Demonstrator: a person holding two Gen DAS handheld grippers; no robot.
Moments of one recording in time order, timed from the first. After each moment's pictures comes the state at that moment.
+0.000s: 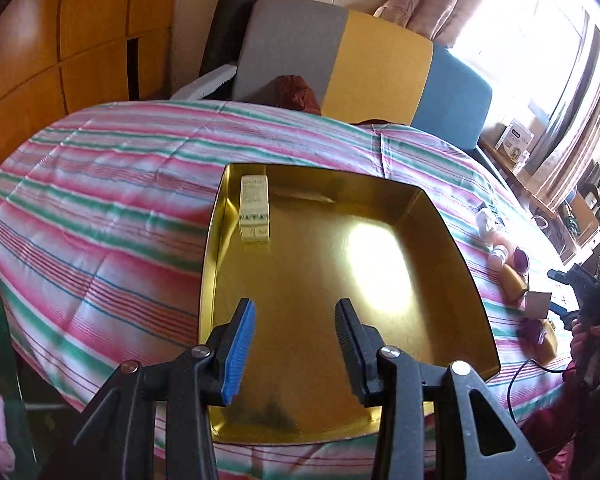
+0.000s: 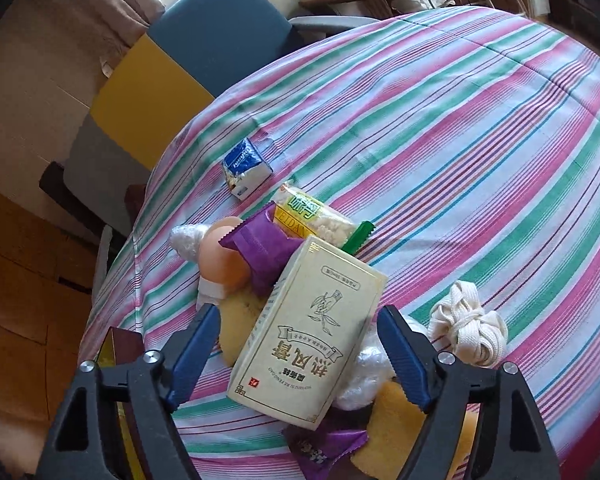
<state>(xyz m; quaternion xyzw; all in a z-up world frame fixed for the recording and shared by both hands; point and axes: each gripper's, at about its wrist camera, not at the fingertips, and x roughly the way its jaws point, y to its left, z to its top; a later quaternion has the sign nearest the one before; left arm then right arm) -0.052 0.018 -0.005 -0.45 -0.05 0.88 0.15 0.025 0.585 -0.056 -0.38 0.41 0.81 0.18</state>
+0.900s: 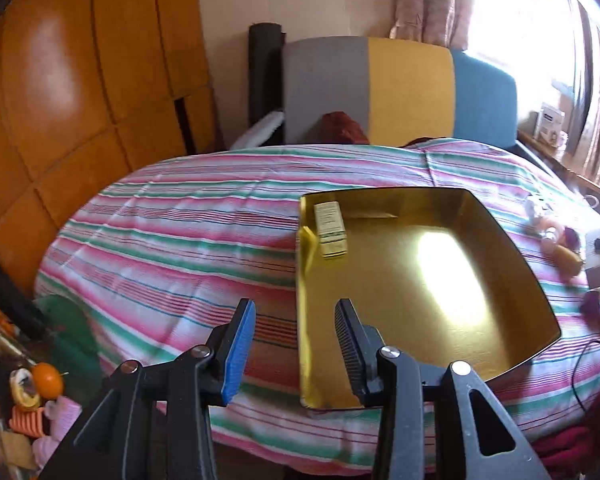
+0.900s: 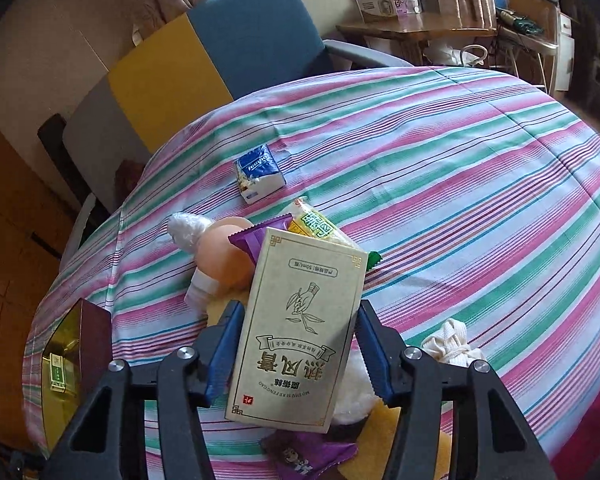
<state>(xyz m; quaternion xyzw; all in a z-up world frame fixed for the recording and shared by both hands) -0.001 -0.004 0.011 -0.36 0.06 0.93 0.04 0.008 0.558 -0.038 -0.38 0.28 0.86 0.20</state>
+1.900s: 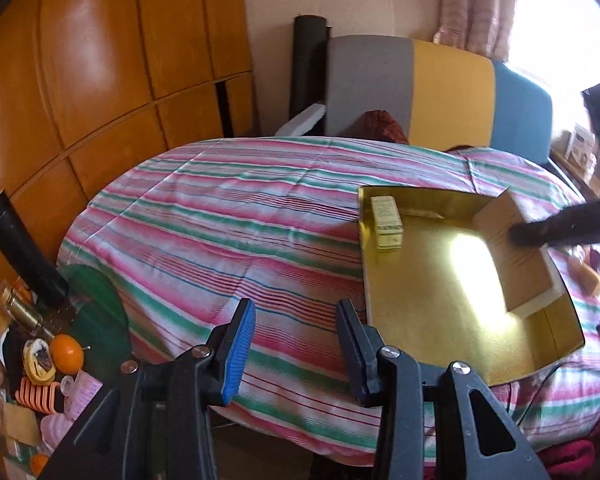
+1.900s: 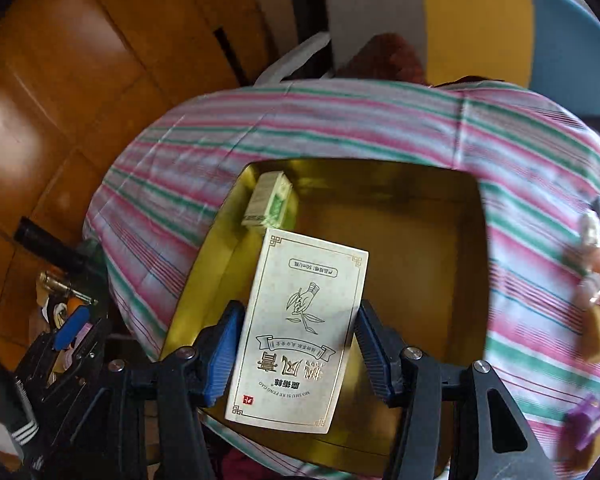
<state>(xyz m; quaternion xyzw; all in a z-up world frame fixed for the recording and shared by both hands) -0.003 -0.055 0.007 -0.37 0.02 0.93 -0.01 -0.101 0.177 0.005 -0.52 0.07 0.84 -0.14</state>
